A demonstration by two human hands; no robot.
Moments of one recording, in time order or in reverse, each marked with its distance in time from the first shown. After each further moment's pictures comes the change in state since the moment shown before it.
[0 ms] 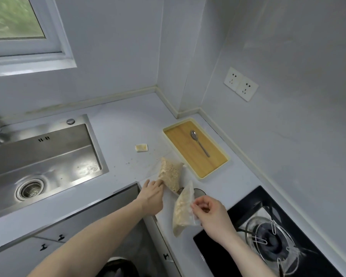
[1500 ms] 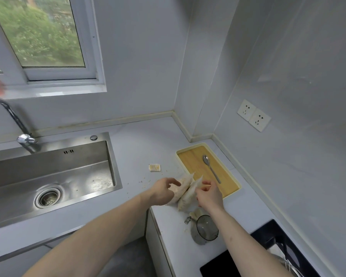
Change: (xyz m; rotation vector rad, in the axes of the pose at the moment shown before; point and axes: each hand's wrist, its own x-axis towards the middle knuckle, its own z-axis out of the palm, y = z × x) left_hand -0.018 -0.009 -0.109 -0.873 0.110 -0.134; right_hand 0.118 -0.061 0.017 0.031 0.169 0.103
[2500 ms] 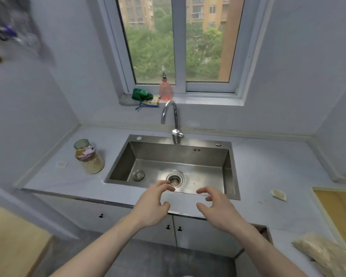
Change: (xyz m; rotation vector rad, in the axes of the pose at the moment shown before) left_hand -0.329 -0.182 -0.163 0.203 0.739 -0.192; right_hand -0.203 -0.131 0.239 -0.376 -0.798 -0.740
